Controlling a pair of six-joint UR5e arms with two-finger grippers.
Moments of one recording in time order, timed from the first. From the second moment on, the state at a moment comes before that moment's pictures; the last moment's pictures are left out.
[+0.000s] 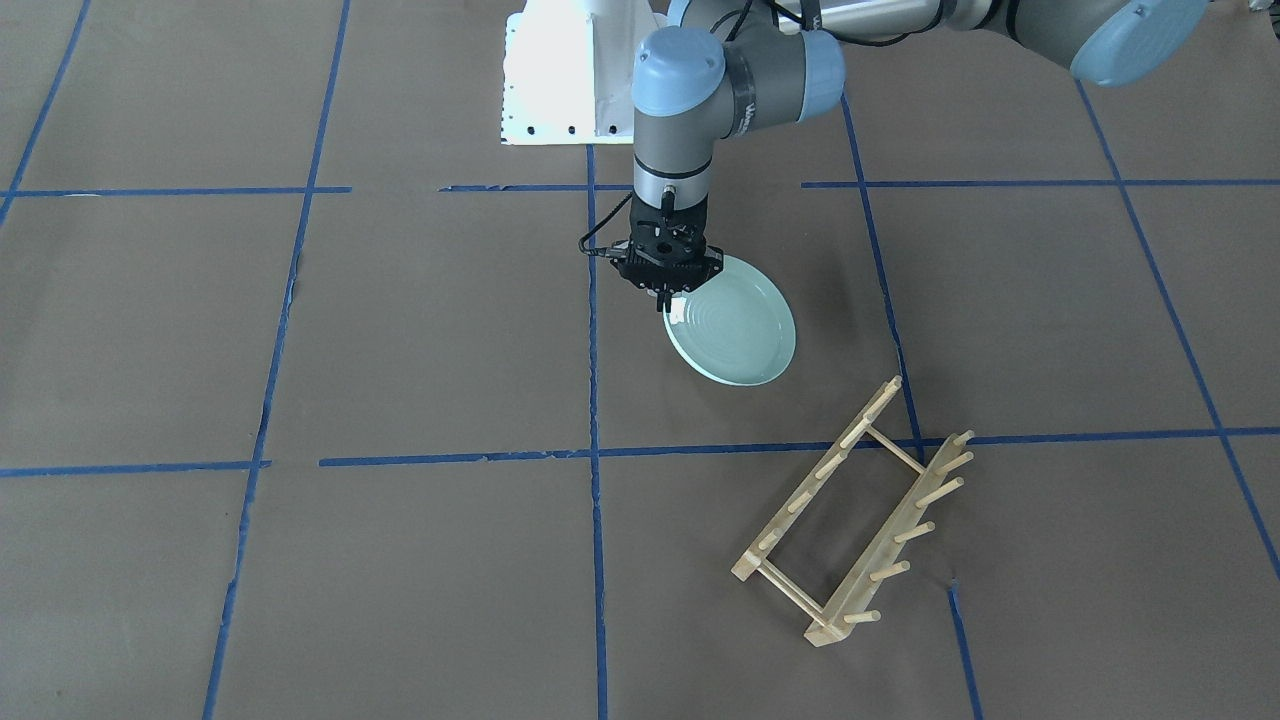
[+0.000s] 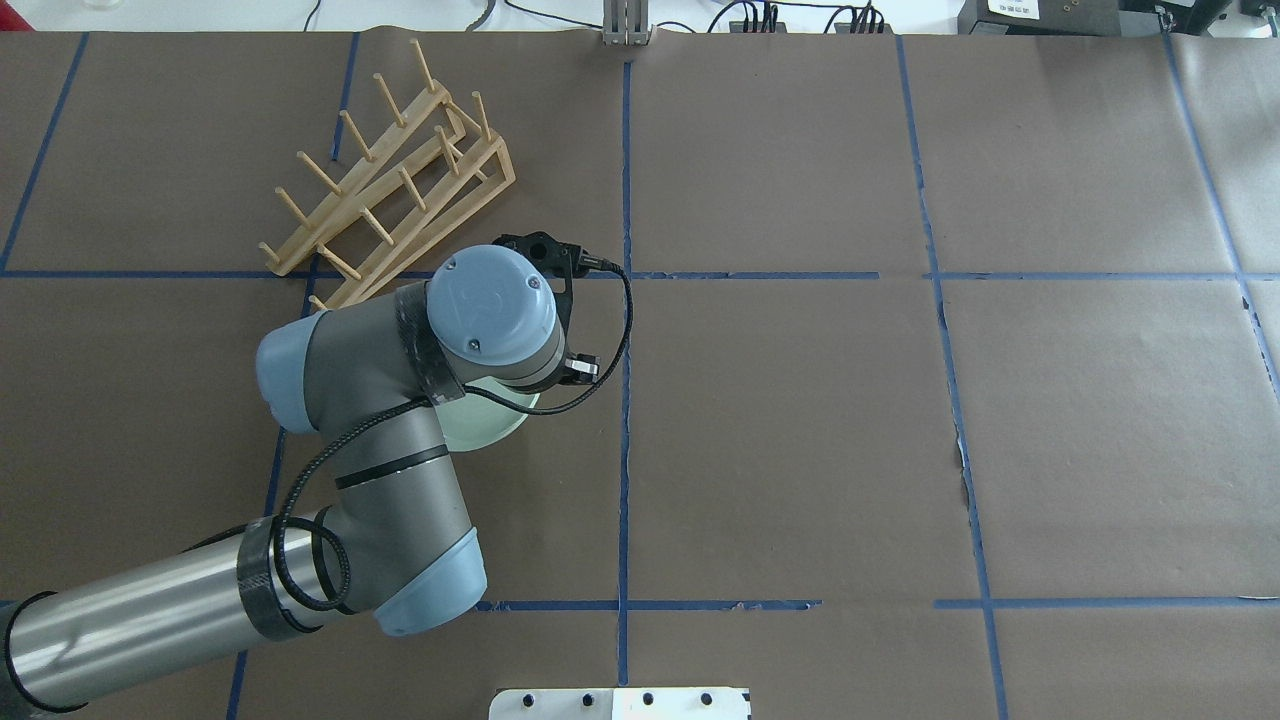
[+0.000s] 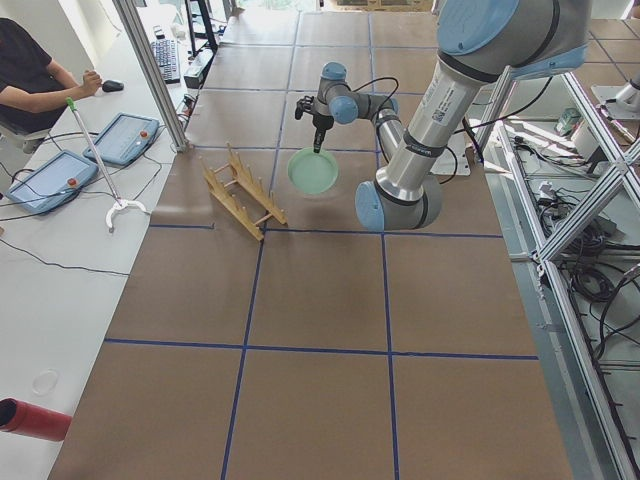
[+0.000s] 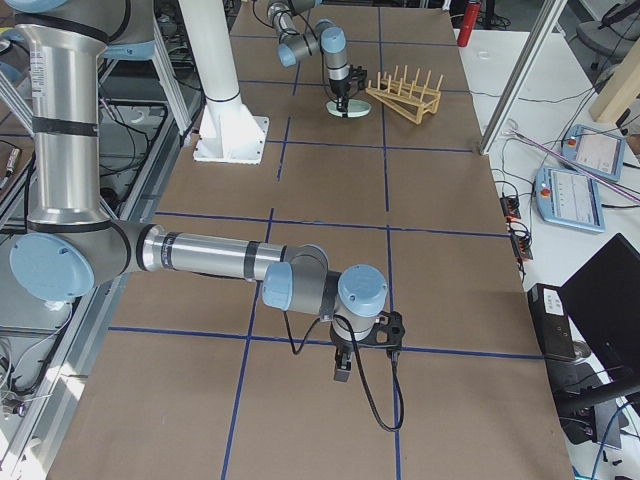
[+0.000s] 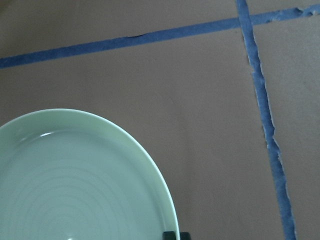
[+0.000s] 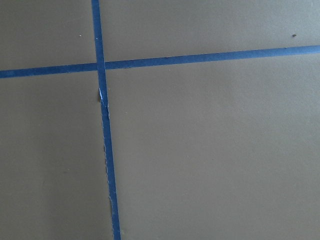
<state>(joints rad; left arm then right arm) -0.50 -2.28 -1.73 -1.50 -1.72 -1.09 1.62 -1.62 1.56 -1.63 2.31 -0.02</state>
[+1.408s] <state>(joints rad) -0.89 -2.23 -2.06 -1.80 -1.90 -1.45 1.62 -1.62 1.56 -1.63 2.31 -0.02</state>
